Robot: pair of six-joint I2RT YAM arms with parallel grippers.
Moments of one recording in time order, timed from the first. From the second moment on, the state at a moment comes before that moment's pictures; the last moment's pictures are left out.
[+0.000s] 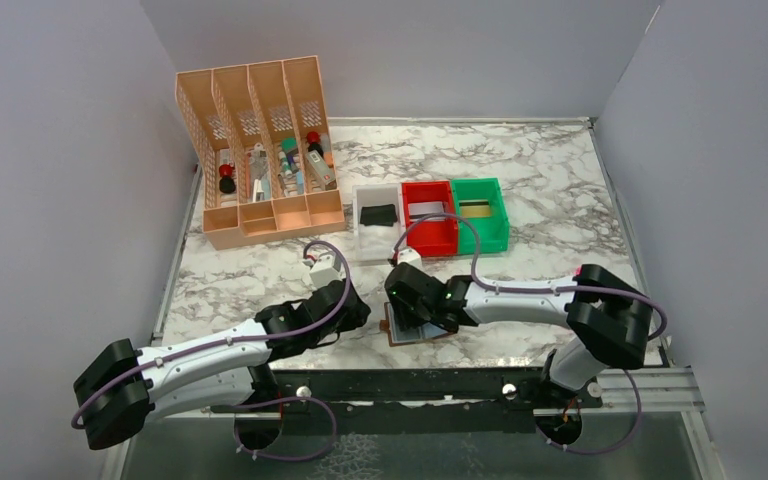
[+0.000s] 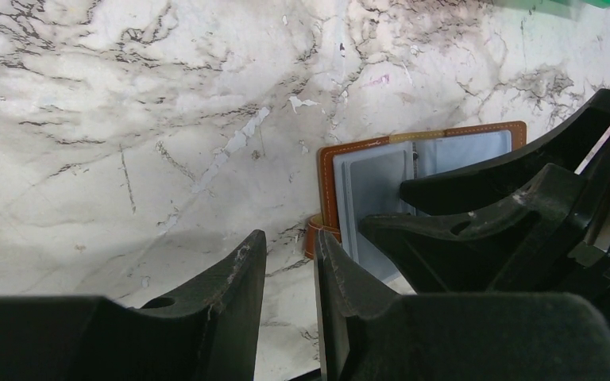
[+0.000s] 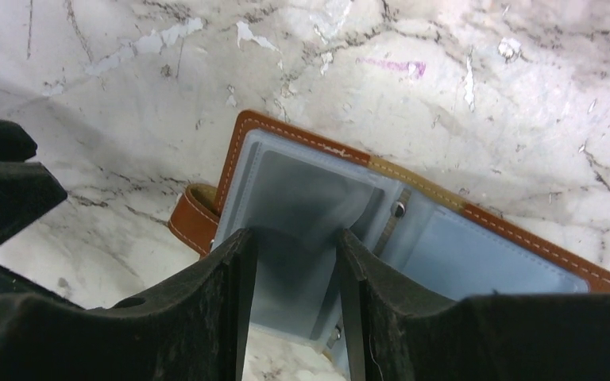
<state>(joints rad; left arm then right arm) -1.03 0.92 0.39 -0.23 -0.36 -1.06 1.12 1.58 0.83 -0.26 0.23 0.61</state>
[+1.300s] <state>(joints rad) -1.00 0.91 0.38 -0.13 -0.27 -1.02 1.10 1.53 0.80 -0.13 0.14 0.82</state>
